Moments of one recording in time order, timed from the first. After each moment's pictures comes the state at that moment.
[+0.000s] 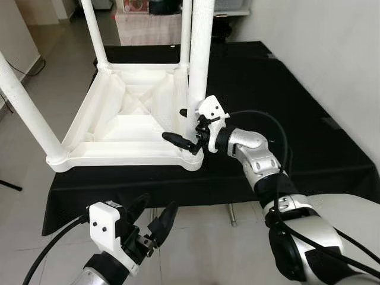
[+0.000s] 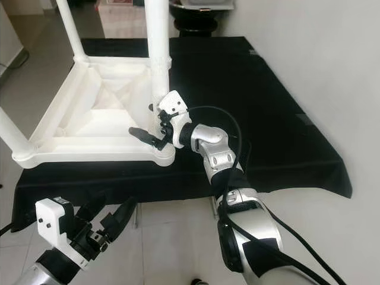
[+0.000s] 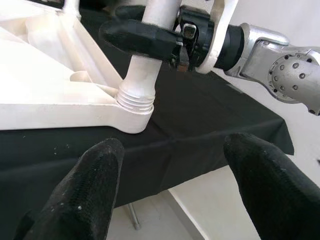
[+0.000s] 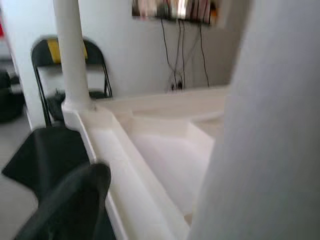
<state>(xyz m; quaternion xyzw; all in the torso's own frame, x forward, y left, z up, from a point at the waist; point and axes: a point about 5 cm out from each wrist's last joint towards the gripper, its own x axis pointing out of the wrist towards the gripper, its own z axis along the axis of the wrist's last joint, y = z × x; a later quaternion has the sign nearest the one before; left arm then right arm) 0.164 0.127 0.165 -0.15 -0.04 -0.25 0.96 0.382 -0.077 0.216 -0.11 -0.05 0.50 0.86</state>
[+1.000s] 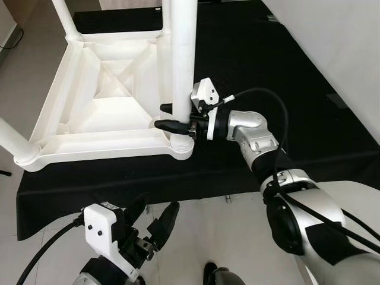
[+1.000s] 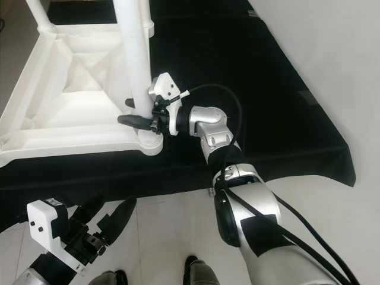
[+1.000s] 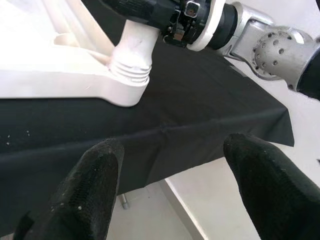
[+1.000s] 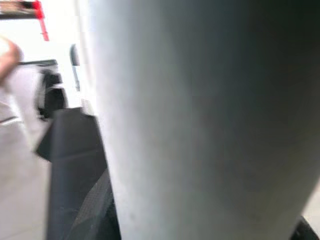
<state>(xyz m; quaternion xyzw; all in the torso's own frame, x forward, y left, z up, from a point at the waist) 0.148 0.123 0.171 -0.16 -0.04 -0.24 0.96 0.389 -0.079 0.247 -0.11 -0.09 0.53 0.83</state>
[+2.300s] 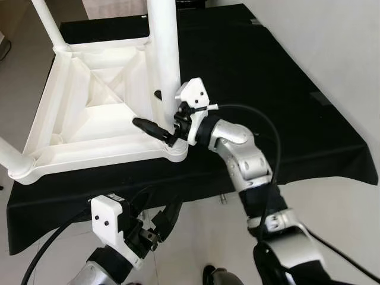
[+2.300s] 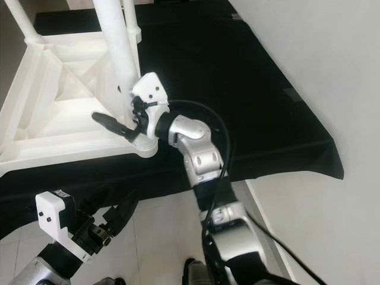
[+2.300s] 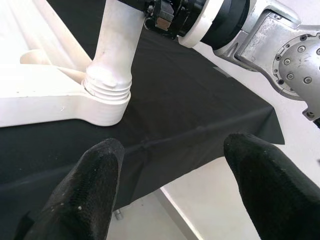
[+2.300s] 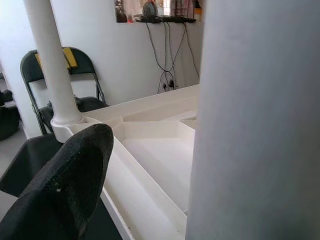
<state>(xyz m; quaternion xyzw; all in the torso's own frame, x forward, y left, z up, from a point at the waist) 0.162 0.121 0.173 -0.15 -0.05 -0.25 0.95 0.350 -0.030 0.254 -0.07 -0.12 0.54 0.83</state>
